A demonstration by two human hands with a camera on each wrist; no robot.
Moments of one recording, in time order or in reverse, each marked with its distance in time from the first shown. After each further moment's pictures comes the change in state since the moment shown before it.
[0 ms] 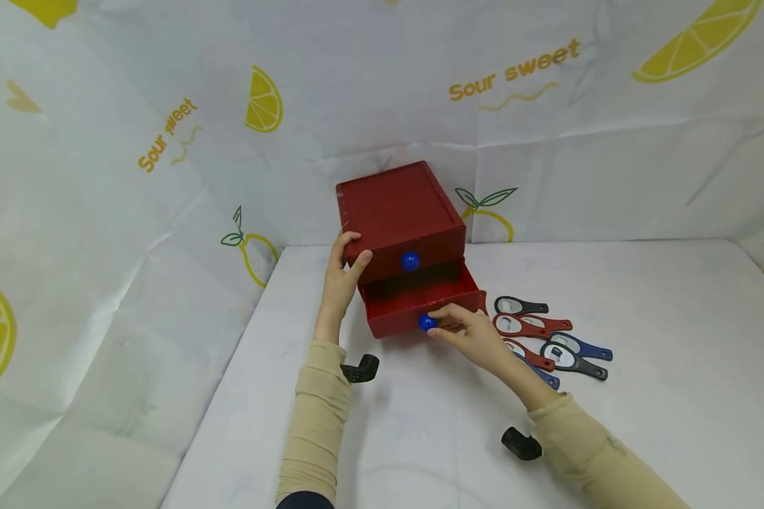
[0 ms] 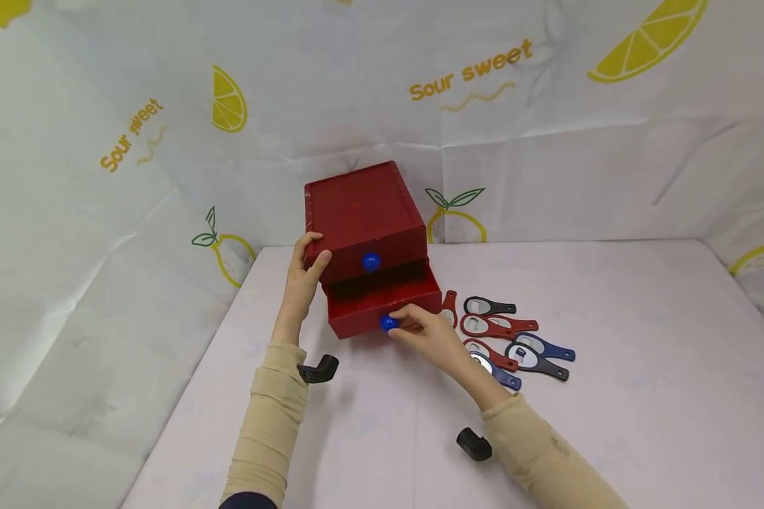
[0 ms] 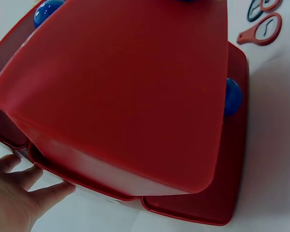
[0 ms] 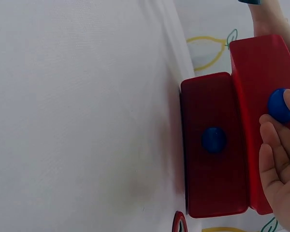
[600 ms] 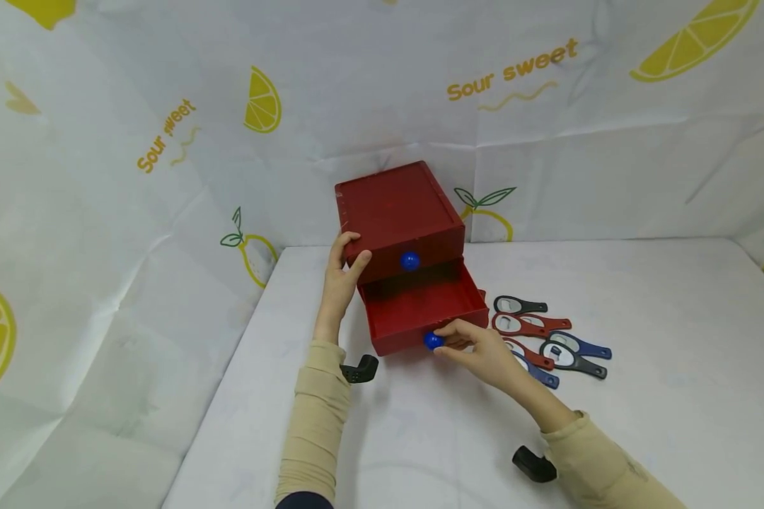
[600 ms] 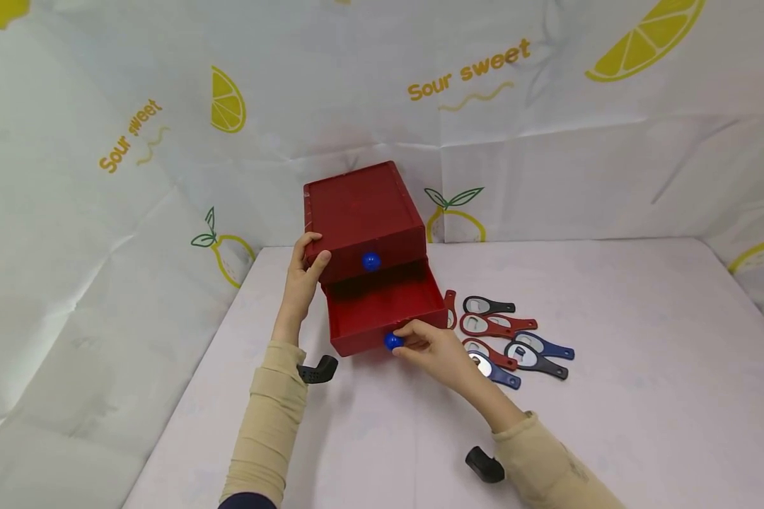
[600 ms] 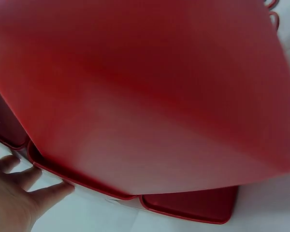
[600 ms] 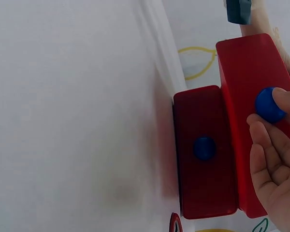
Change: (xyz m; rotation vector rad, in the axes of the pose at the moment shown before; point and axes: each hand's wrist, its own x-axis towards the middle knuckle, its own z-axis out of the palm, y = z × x) left_hand 0.000 0.000 0.000 0.001 -0.001 0.003; right_hand -0.028 -0.008 -0.004 -0.021 -0.027 0.001
